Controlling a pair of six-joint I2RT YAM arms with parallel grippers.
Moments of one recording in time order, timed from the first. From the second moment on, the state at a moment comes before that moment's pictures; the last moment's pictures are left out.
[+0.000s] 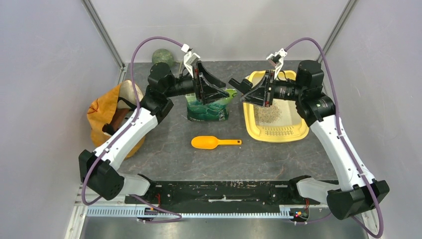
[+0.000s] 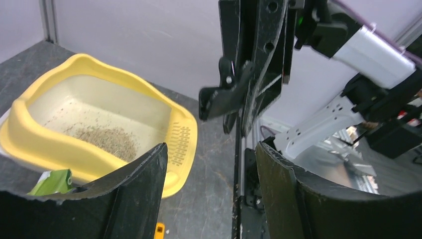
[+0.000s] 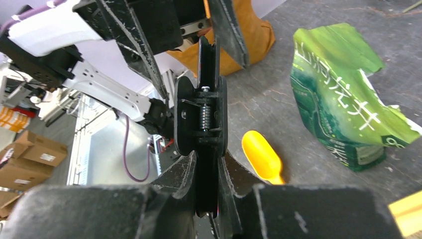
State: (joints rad) left arm -0.52 1.34 1.25 0.20 0.90 -0.44; right arm 0.27 1.18 1.31 -0.36 -1.03 0.27
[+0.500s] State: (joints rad) left arm -0.53 1.45 1.26 0.54 0.92 -0.76; right arm 0.31 1.17 1.30 -0.33 -1.05 0.34
